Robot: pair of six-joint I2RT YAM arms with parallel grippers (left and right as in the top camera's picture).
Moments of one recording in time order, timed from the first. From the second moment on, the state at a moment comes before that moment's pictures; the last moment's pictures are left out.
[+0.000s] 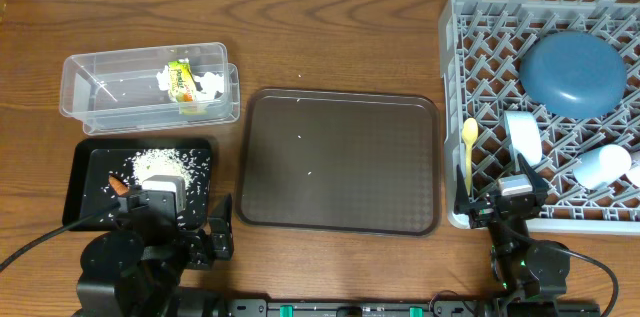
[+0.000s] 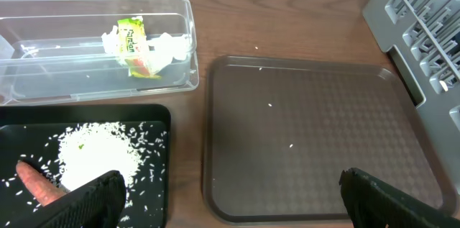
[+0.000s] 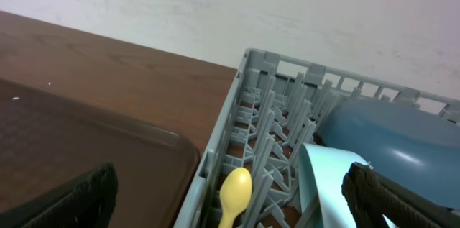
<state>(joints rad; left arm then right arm) -0.10 0.39 0.91 -1.07 0.10 -0.12 0.05 0.01 0.01 -0.06 -0.10 -0.16</state>
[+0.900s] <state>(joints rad) -0.10 0.39 0.91 -1.13 0.01 -0.12 0.05 0.01 0.01 -0.06 -0.10 -0.16</state>
